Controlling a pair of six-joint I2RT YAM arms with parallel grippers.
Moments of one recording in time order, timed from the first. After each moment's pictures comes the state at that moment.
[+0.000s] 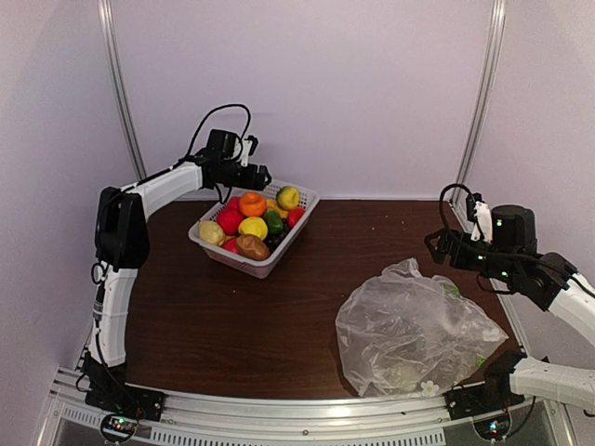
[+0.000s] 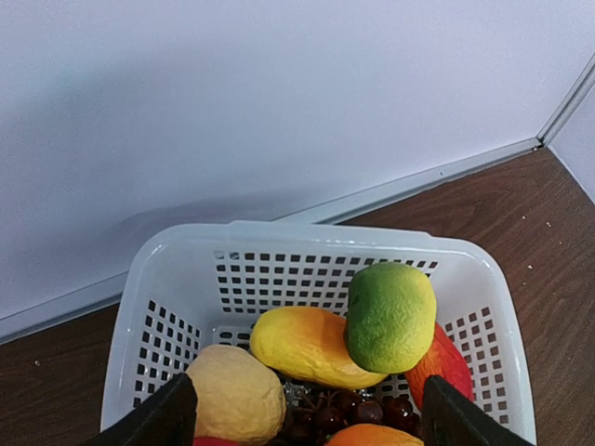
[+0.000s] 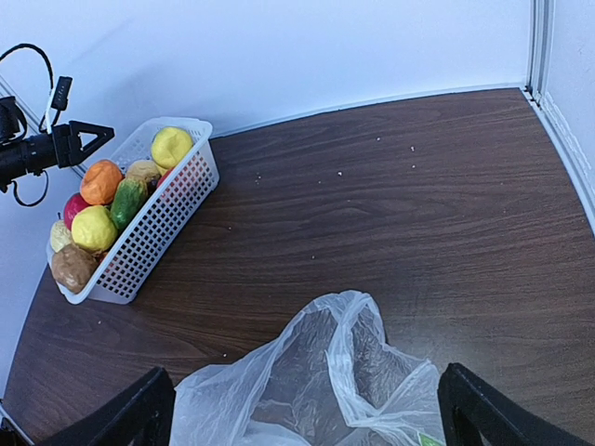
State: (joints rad) left arm -0.40 2.32 2.14 -0.37 0.15 -0.07; right arm 0.45 0.75 0.71 -0.42 0.12 0.46
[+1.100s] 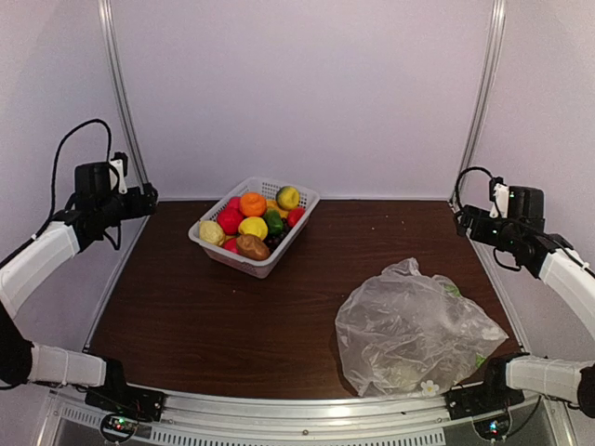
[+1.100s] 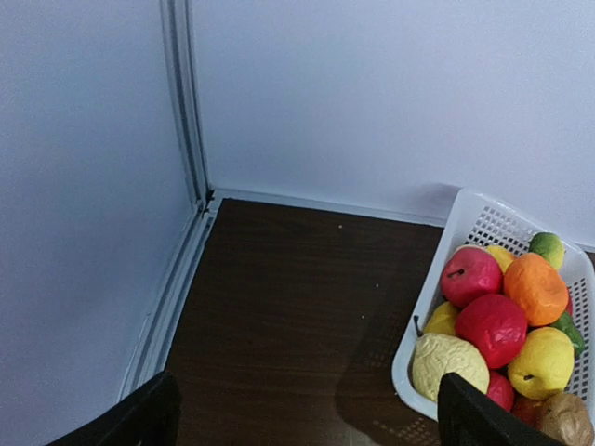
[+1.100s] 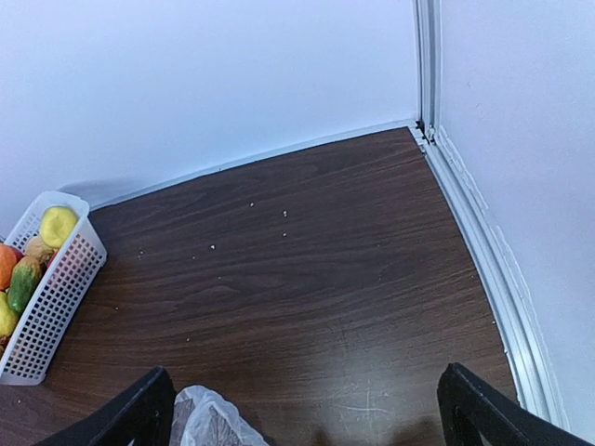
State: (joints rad) left arm -0.09 1.19 0.99 -0.18 -0.07 -0.14; right arm 0.03 0.97 0.81 -0.30 -0.02 0.27
